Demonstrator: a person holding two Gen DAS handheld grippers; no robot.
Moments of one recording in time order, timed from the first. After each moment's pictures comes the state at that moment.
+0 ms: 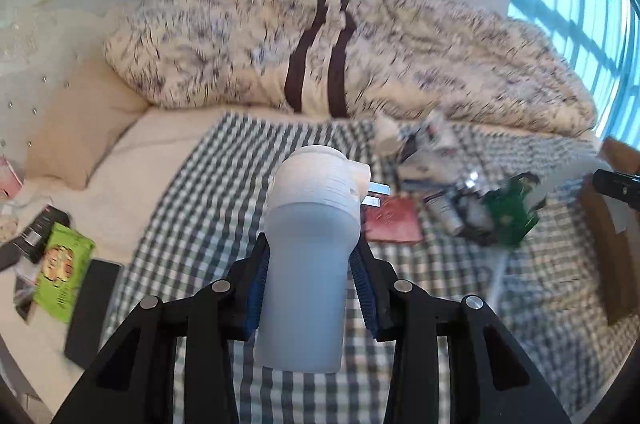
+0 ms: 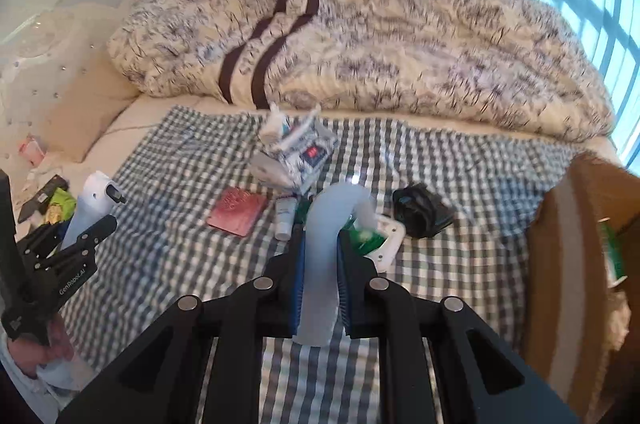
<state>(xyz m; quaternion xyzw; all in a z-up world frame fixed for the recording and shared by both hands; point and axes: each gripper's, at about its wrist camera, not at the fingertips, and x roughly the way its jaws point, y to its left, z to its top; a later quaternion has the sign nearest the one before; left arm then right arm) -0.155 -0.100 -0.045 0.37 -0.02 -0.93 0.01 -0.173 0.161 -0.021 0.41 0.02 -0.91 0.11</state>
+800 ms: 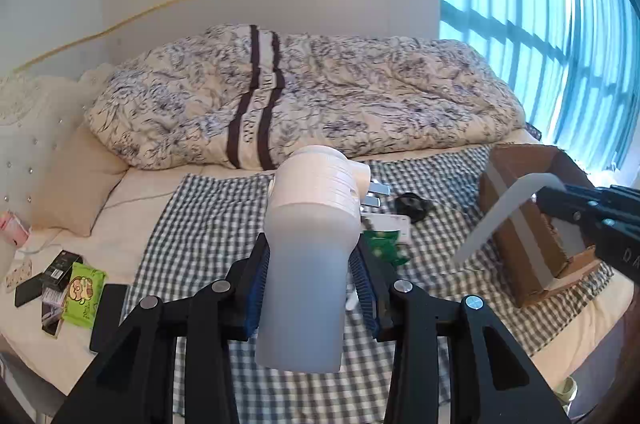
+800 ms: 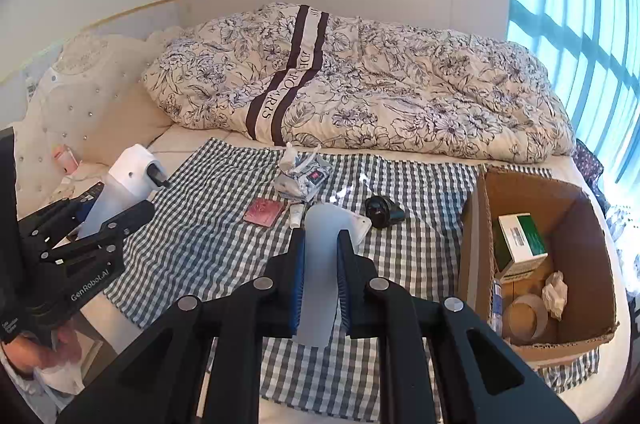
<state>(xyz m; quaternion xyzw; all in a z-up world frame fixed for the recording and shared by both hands) -0.051 0.007 0.066 0.32 -0.05 -0.94 -0.06 -0.041 0.209 0.071 0.35 0.01 -0.93 0.12</state>
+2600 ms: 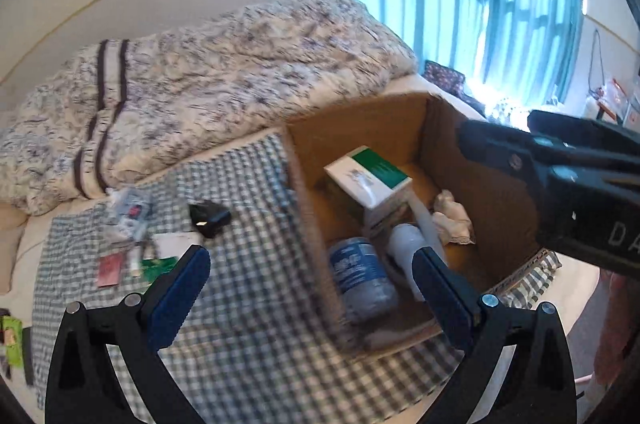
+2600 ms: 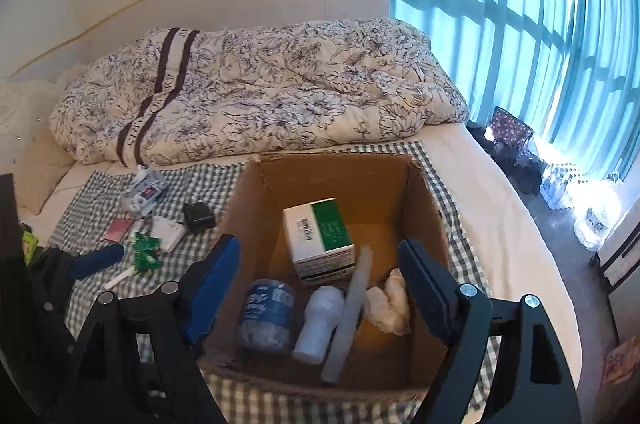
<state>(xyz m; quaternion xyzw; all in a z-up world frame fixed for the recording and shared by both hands) -0.065 0.303 0.029 0.36 -0.12 -0.91 -0.18 -0.056 0.460 0.063 0.34 -0.03 -0.94 -0.02</state>
